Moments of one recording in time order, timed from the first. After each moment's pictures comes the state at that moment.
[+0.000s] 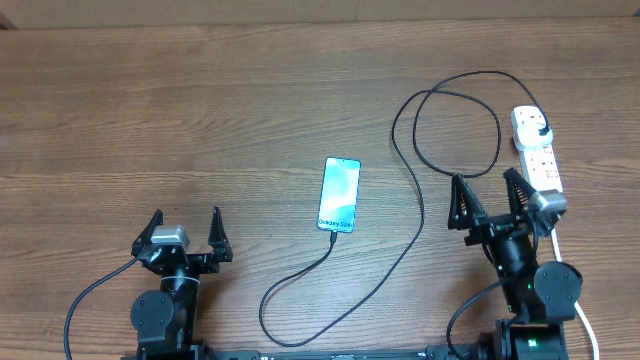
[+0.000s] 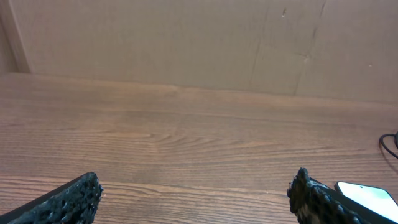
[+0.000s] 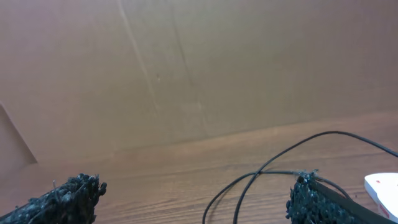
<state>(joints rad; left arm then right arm) 0.08 0.02 0.01 -0.07 0.08 -0.10 0.00 0.36 0.16 0.27 -0.20 0.31</state>
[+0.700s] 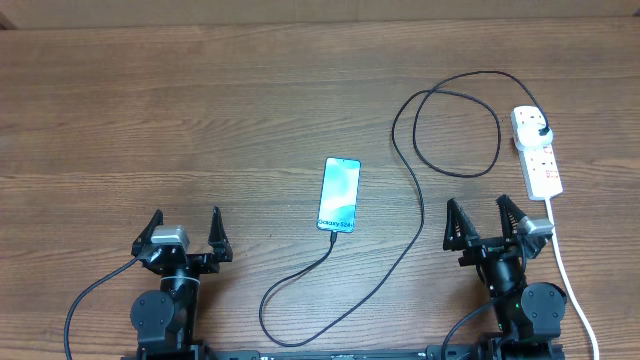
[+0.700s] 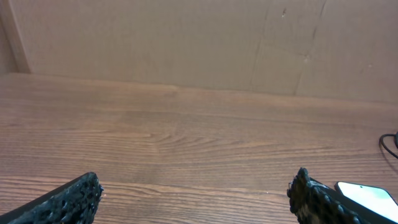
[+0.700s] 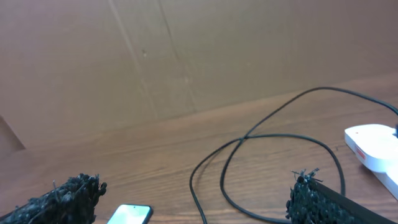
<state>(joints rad) 0.08 0.02 0.01 -0.07 0.08 -0.10 0.00 0.03 0.02 0.01 -0.17 0.31</state>
